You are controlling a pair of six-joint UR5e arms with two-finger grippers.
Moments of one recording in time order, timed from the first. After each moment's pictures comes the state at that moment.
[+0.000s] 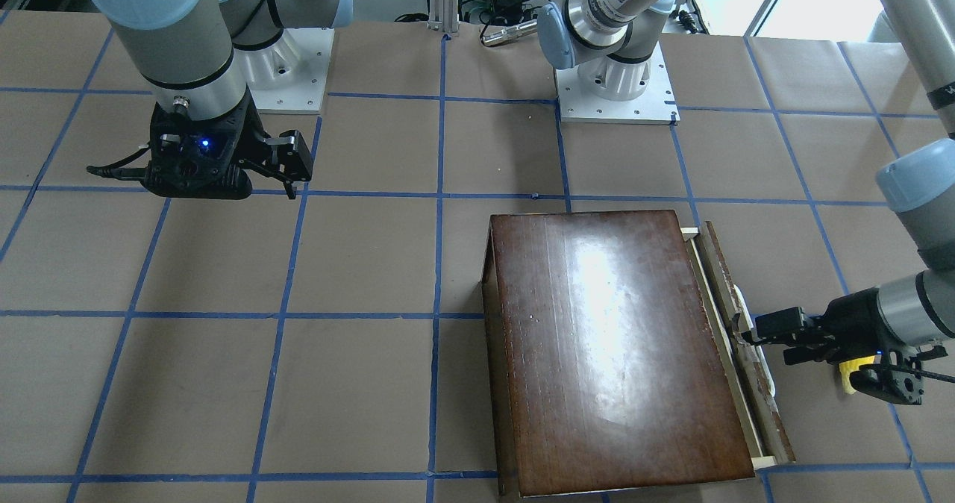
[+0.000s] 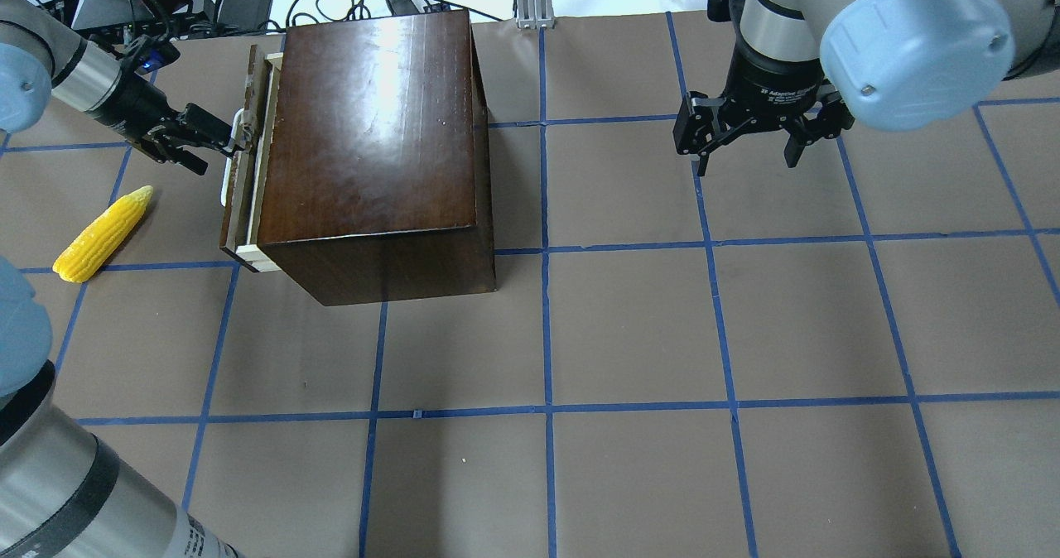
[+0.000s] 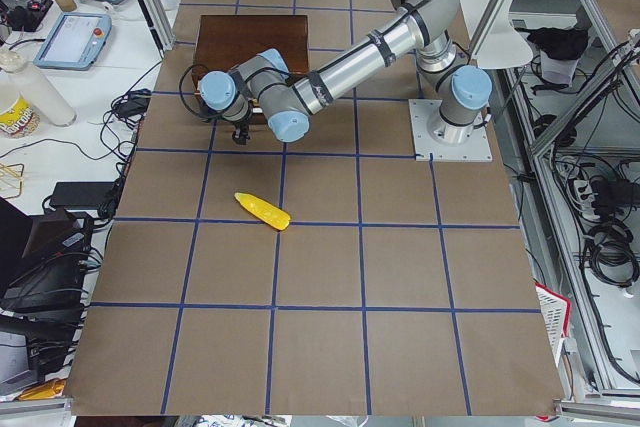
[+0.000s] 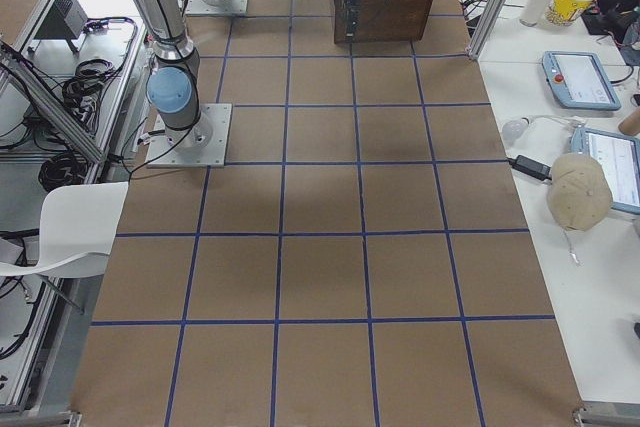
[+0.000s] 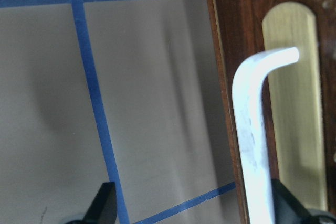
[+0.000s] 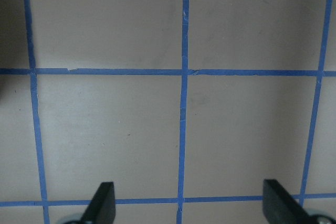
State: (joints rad) left arm -1.10 -2.10 -1.41 -1.44 1.24 0.66; right arm 1.65 -1.48 1.58 -1.63 -1.63 0.06
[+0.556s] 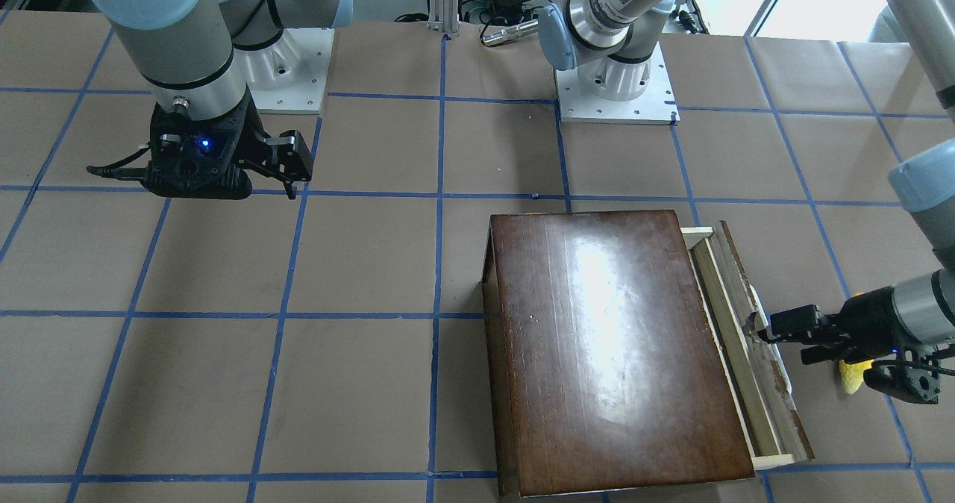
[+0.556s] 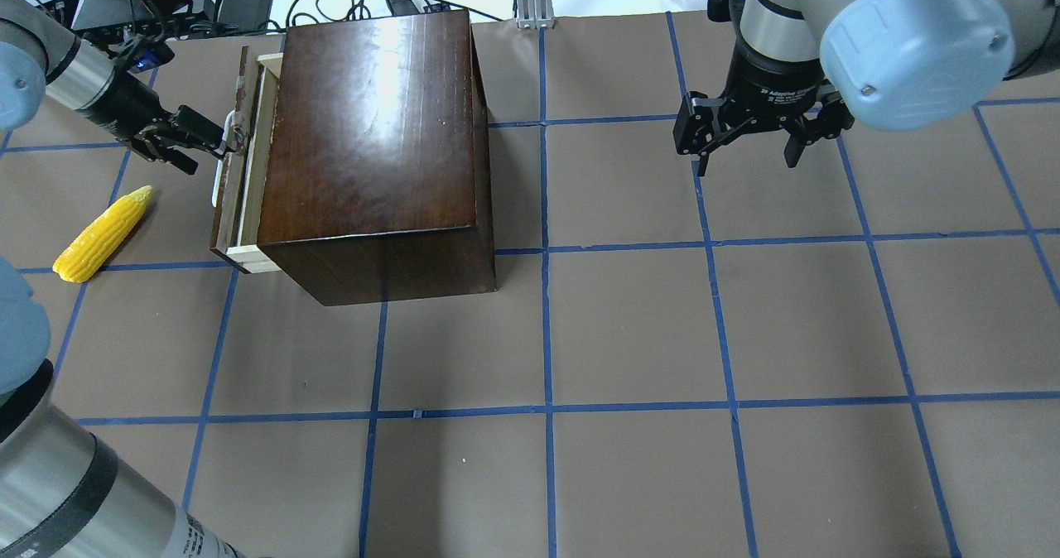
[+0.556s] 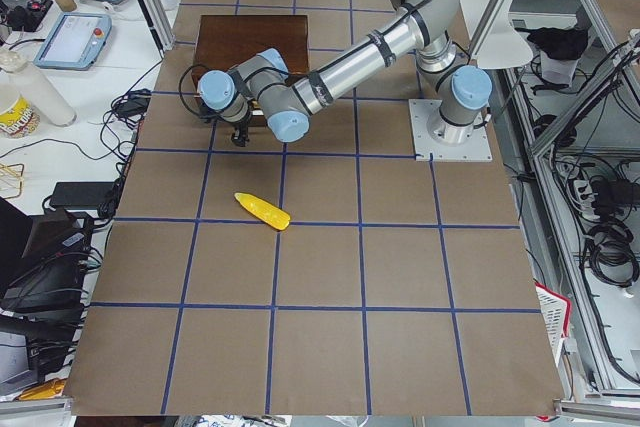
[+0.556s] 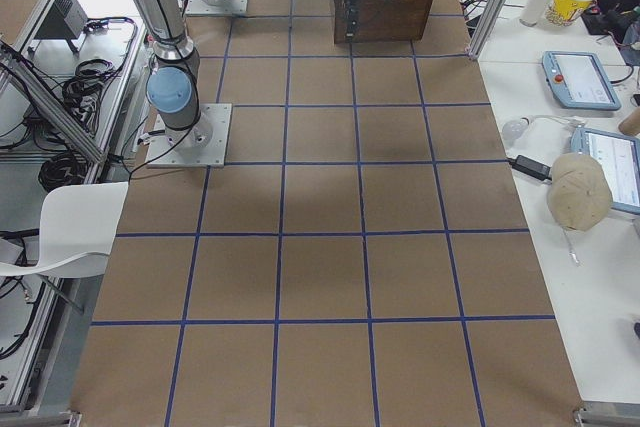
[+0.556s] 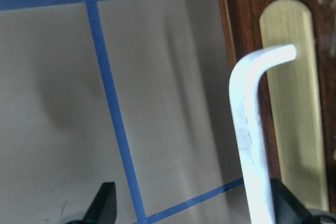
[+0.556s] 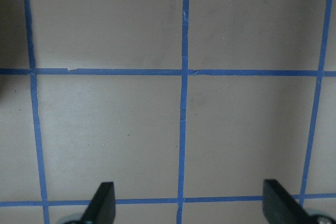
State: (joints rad) left arm -1.08 -2.11 -1.39 -1.44 1.28 0.71; right arm 1.65 -1.48 1.58 -1.63 -1.63 0.06
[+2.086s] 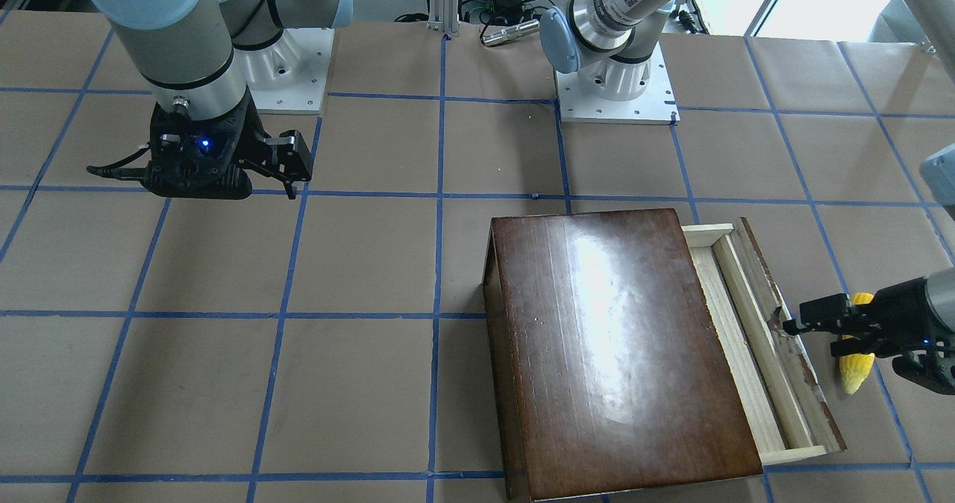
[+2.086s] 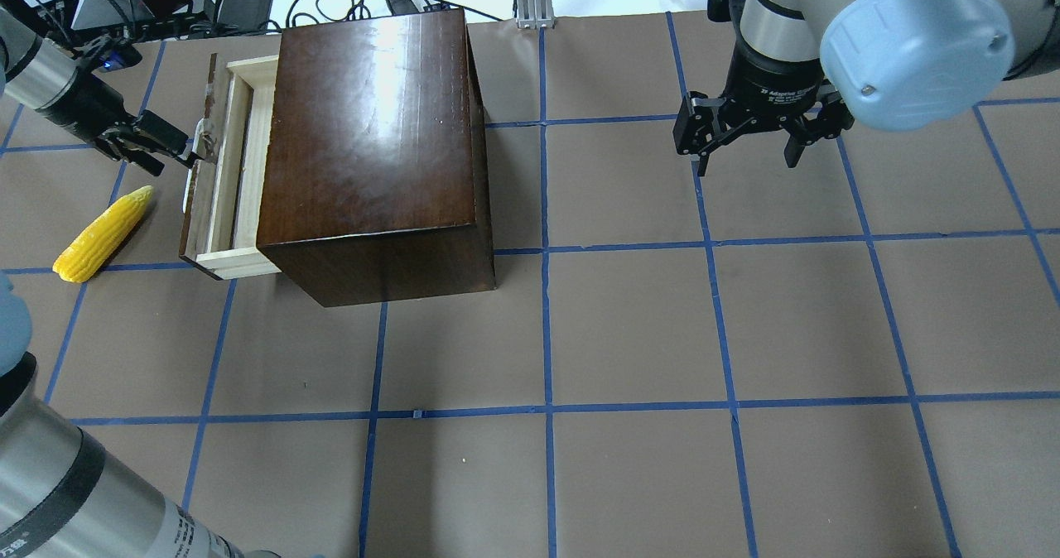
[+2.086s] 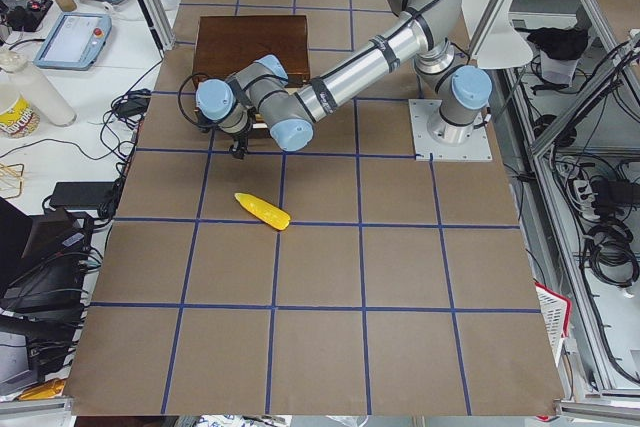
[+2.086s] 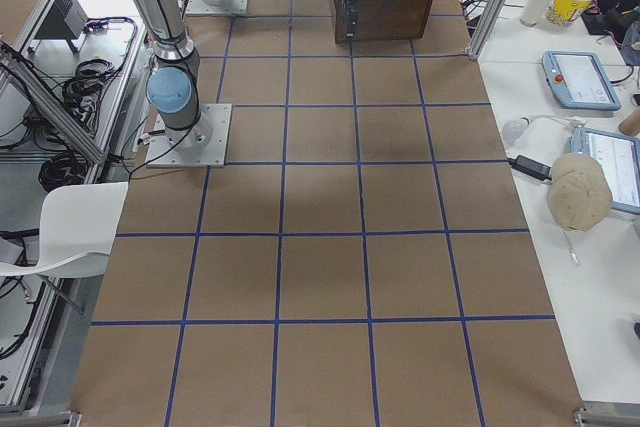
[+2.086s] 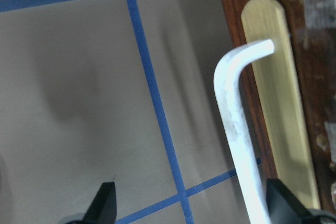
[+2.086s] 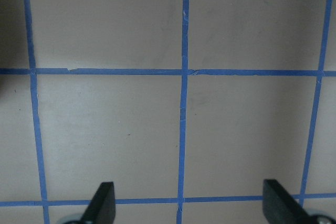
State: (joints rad) left arm -1.03 -2.11 -1.36 -1.48 1.33 0.81; right arm 1.65 -1.48 1.58 -1.63 -1.63 0.06
